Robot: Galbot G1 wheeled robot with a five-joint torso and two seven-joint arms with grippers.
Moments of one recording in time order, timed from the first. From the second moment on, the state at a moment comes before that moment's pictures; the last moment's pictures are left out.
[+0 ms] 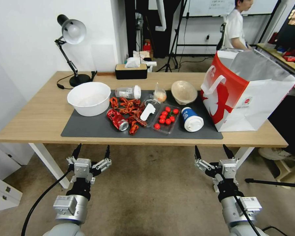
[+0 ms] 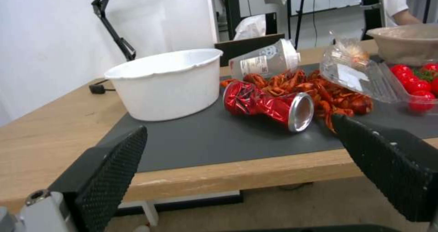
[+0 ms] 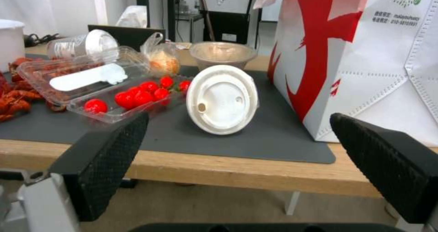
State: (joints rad) left arm 1.80 -1.50 -0.55 -2.30 0.00 0.00 0.00; right arm -1.80 1.50 0.55 2.30 0.00 0.00 0.00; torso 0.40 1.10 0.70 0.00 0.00
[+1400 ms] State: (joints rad) left arm 1.60 -1.38 -0.42 -2.18 -0.18 -0.05 -0.15; right arm -1.44 1.11 0.54 2.23 0.56 -0.21 0.14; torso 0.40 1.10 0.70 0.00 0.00
